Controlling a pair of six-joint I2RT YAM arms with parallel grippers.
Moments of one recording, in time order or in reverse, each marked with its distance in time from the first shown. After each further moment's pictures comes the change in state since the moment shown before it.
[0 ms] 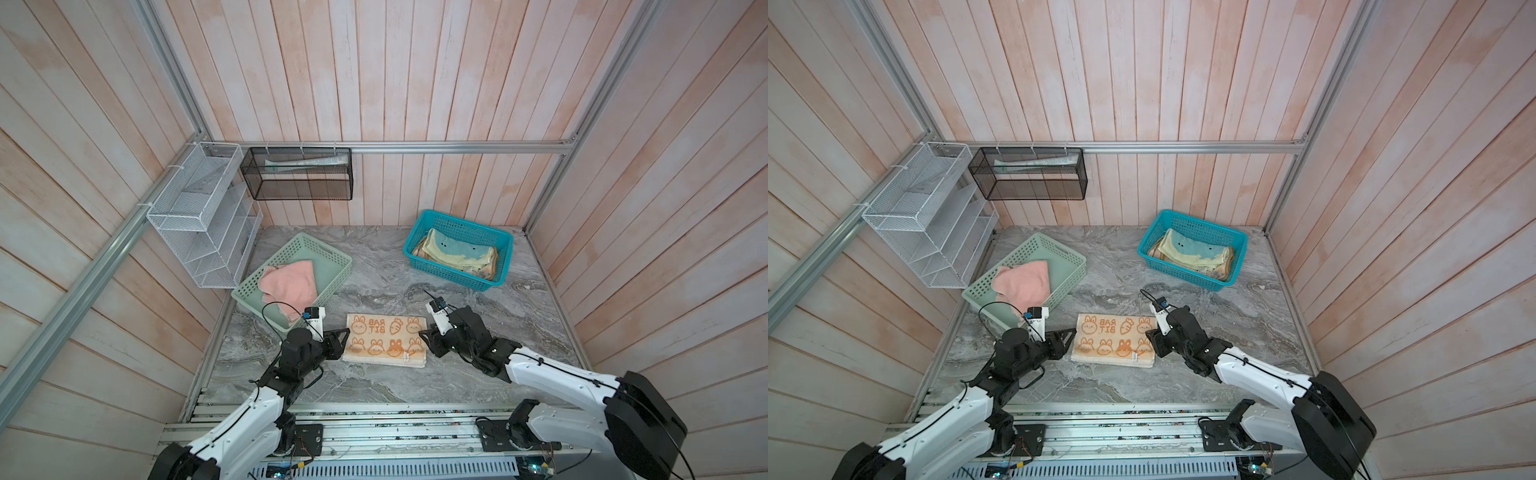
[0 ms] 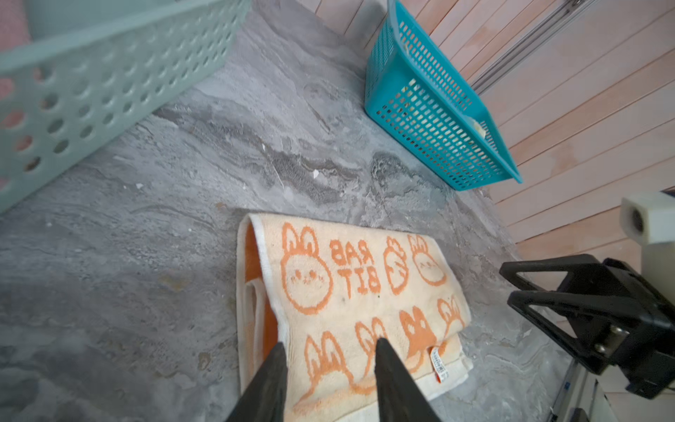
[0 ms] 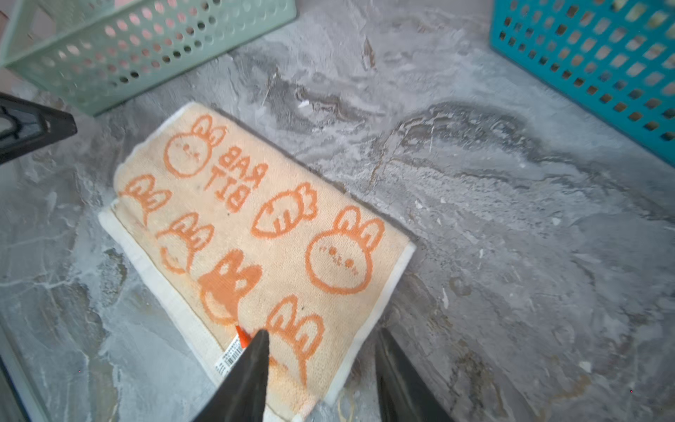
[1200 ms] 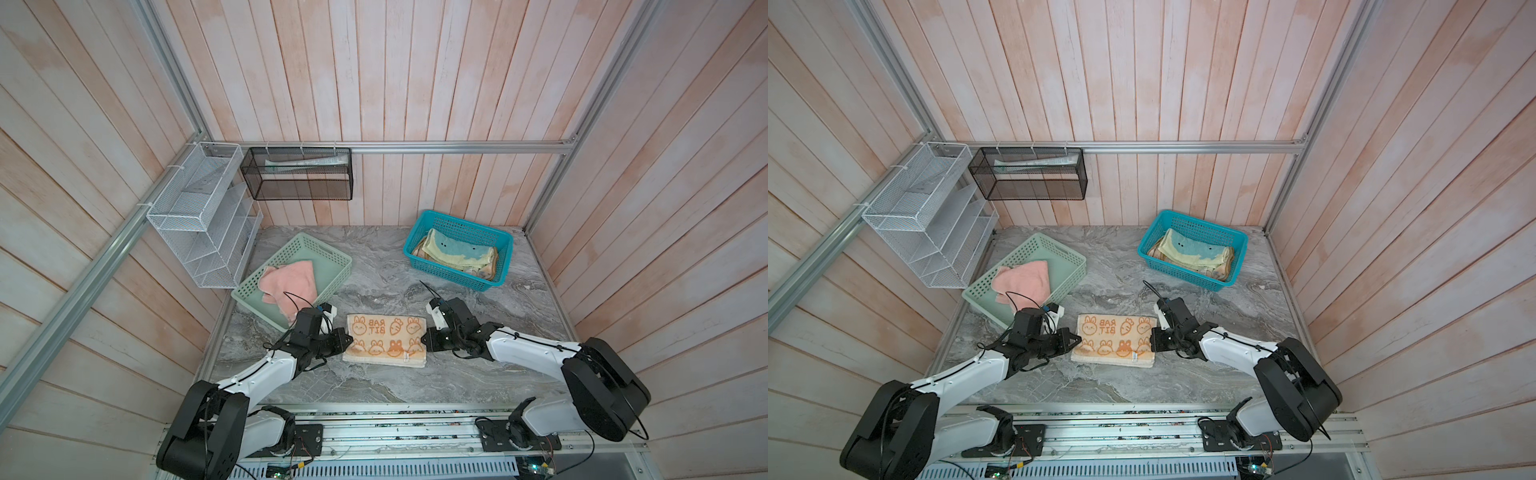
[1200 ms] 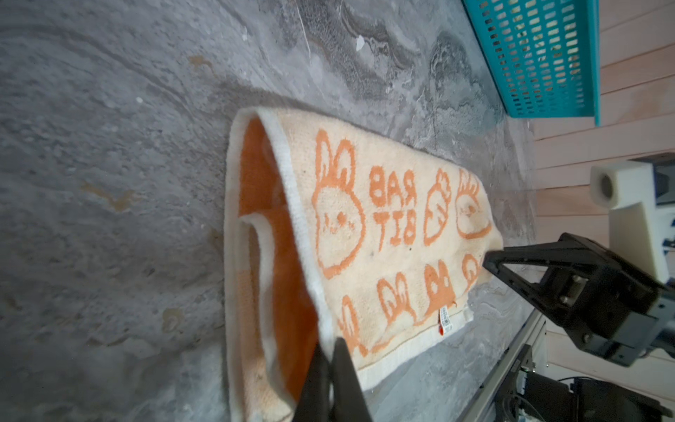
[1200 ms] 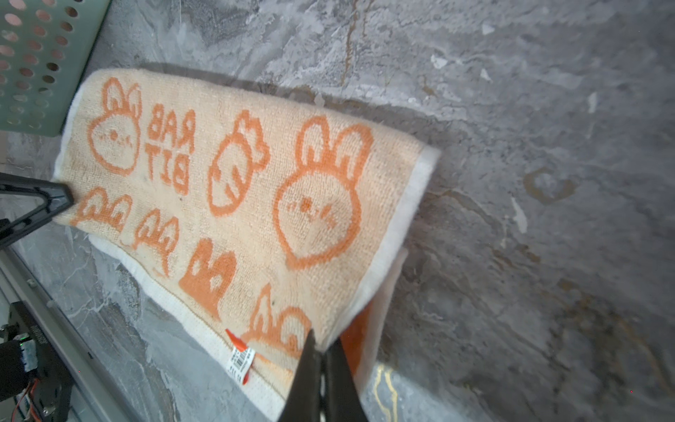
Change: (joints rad) left arm 0.061 0.410 0.249 -0.274 0.258 -0.006; right arm -0.091 0.301 0.146 -0.164 -0.229 0.264
